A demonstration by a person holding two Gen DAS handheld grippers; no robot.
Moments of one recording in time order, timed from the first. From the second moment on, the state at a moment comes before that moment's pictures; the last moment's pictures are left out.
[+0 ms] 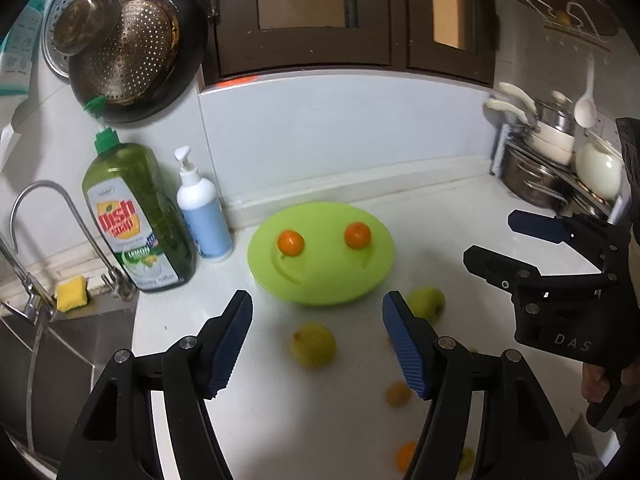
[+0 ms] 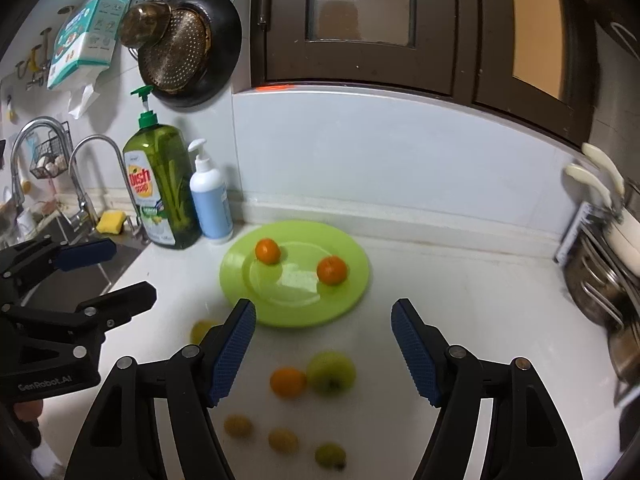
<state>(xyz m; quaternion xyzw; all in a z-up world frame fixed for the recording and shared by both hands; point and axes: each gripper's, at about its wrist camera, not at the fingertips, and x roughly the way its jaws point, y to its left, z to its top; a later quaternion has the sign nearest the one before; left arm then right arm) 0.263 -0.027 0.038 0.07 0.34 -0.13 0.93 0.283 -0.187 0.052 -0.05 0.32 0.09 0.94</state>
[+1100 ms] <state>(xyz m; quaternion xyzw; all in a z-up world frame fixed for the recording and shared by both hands) 0.163 -0.038 -0.046 0.17 0.36 -0.30 0.87 0.144 -0.165 -0.034 -0.05 0.42 0.08 0.90</state>
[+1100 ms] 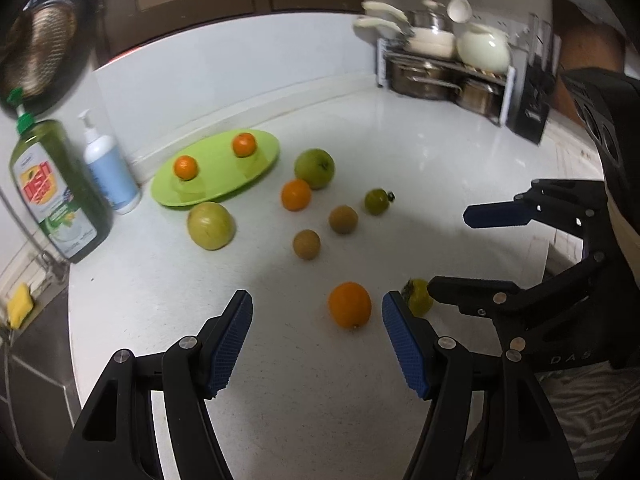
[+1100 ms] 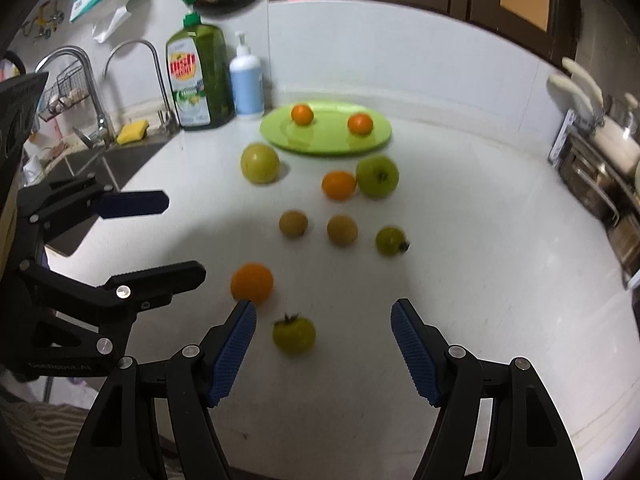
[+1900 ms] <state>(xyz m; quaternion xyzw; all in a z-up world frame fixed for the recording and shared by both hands) 0.190 -0.054 -0.085 0.20 0.38 -0.38 0.82 0.158 -0.157 -0.073 -0.03 0.47 0.09 0.88</state>
